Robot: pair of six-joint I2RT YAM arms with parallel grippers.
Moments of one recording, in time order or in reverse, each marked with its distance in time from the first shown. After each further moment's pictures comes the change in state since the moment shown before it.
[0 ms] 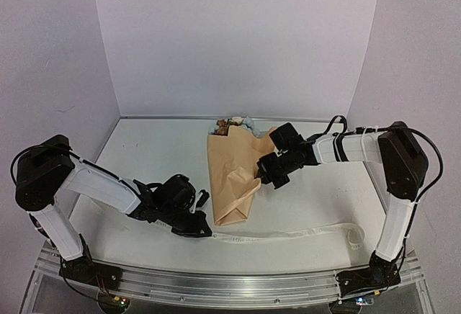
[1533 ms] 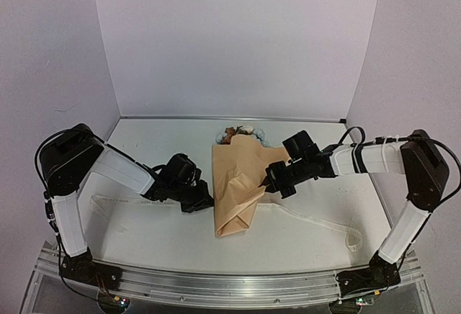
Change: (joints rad) left arm 0.200 0.215 0.170 0.153 -0.010 -0.258; right arm 0.011 -0.187 -0.228 0.115 -0.154 0.142
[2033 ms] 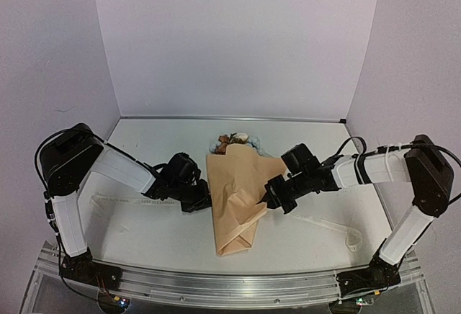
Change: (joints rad) left arm 0.000 0.000 0.024 -0.044 -0.014 -0.026; right arm 0.074 -0.058 -0.122 0.032 -0.018 -0.058
